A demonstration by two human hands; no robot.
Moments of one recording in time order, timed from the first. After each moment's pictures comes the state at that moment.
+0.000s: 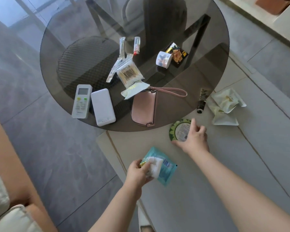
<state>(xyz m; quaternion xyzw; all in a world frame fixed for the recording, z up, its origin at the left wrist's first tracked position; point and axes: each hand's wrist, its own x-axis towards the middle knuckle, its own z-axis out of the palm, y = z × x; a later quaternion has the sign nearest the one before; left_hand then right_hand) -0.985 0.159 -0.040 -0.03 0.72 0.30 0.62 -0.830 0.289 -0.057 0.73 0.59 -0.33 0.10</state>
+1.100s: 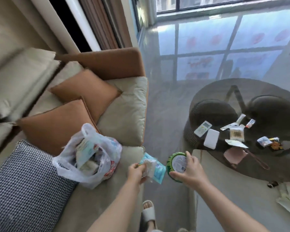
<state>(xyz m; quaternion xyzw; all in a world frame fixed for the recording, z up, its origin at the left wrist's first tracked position) -1.103 -0.134 0.294 -0.26 0.69 0.59 0.33 -1.002 0.039 0.291 0.34 0.84 -0.40 0.15</state>
